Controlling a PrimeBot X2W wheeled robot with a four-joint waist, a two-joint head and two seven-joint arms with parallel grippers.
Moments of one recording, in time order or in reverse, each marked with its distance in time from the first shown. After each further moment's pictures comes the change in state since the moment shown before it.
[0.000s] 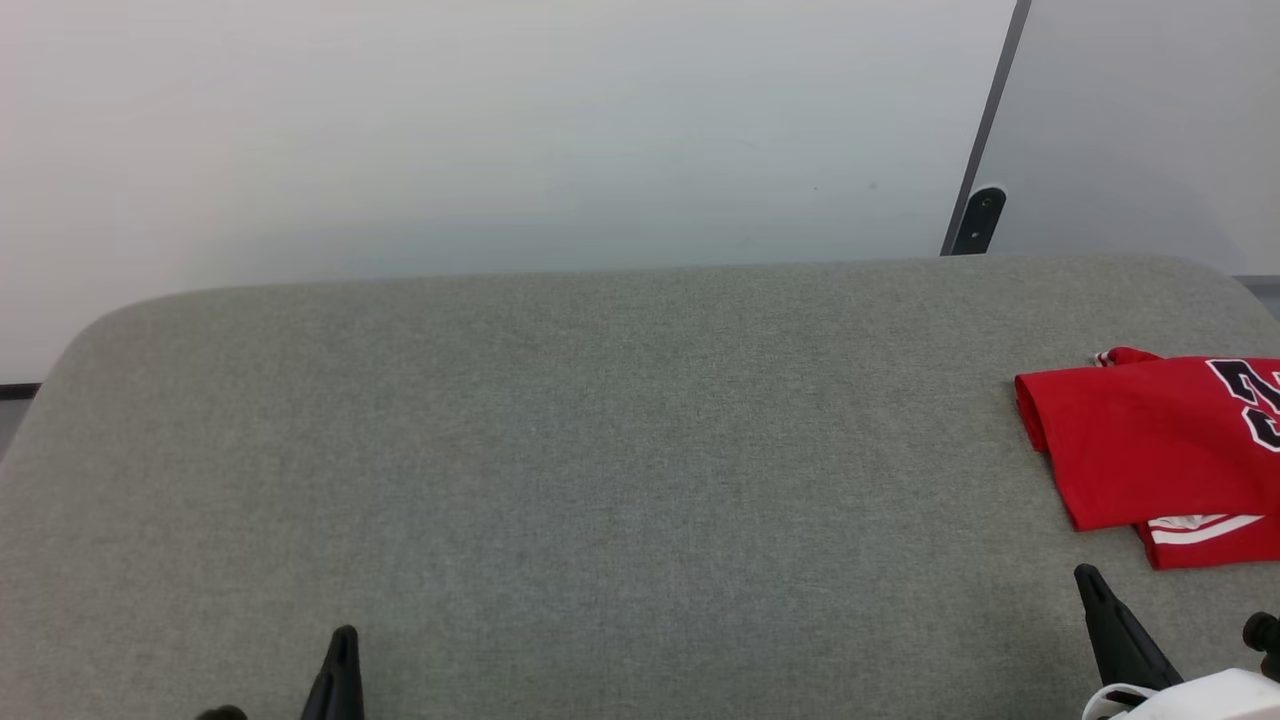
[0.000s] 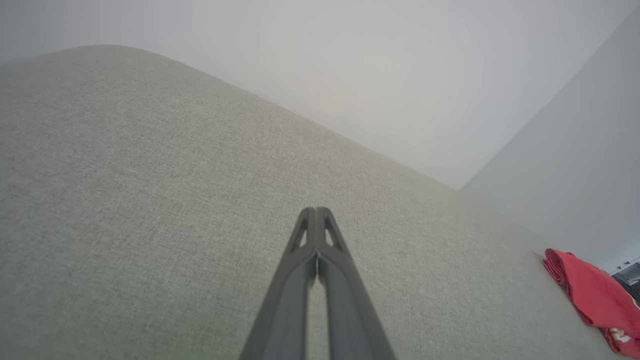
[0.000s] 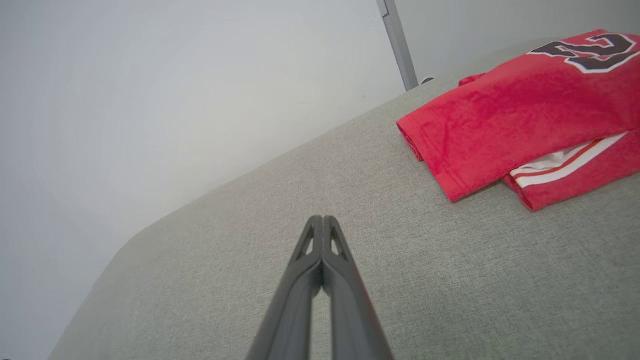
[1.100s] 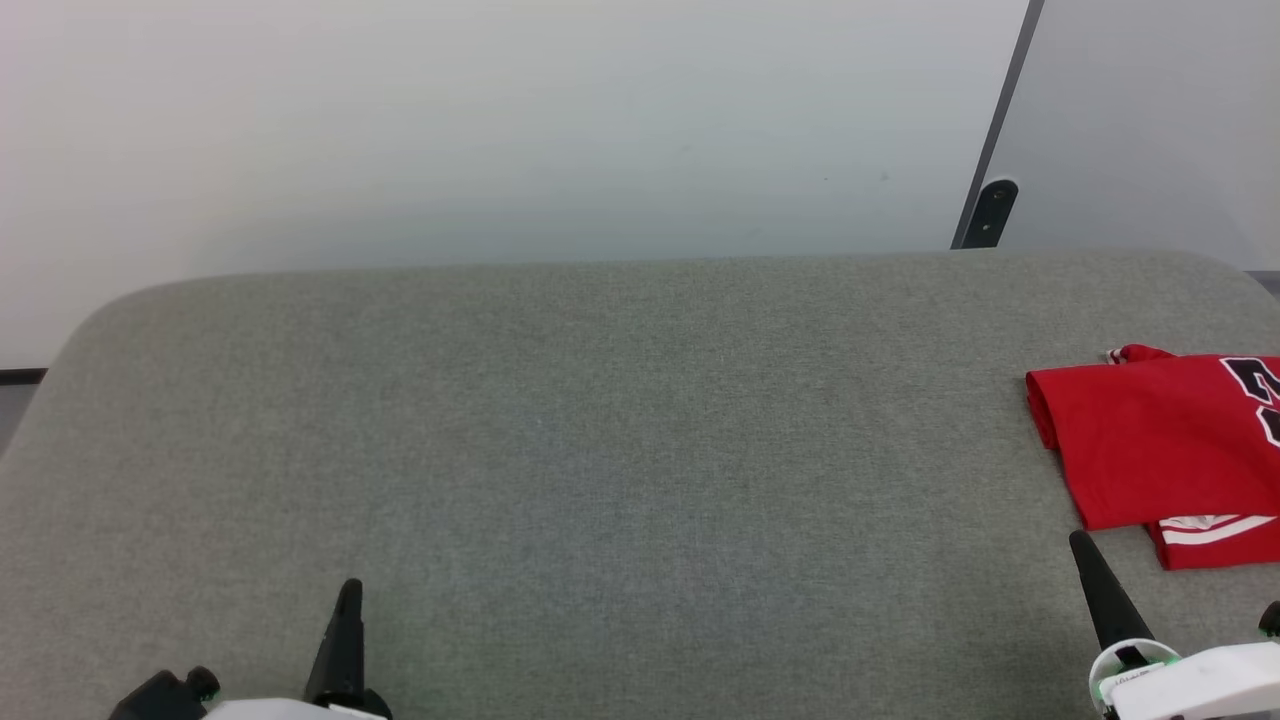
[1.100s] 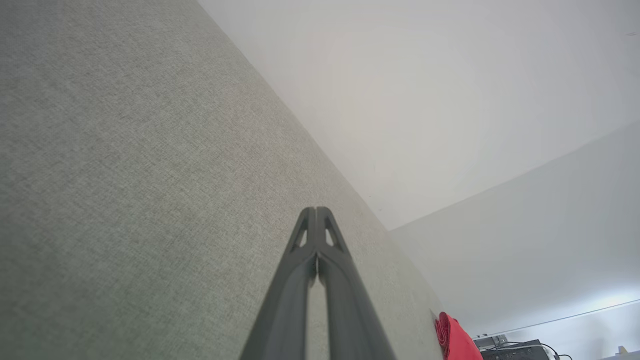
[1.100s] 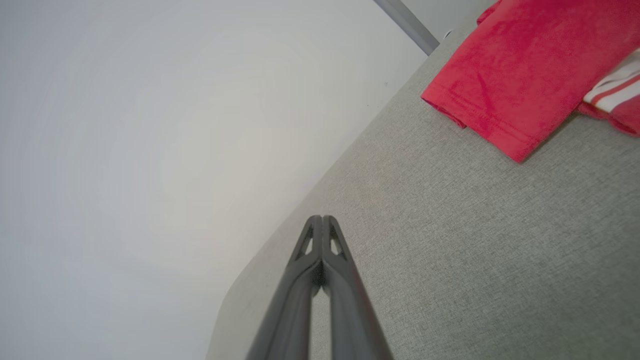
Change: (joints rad) left arm -0.109 -0.005 0.020 0.055 -0.461 -0.016 0.117; right arm -0.086 0.015 -0.008 0.111 0.416 0.000 -0.011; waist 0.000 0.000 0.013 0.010
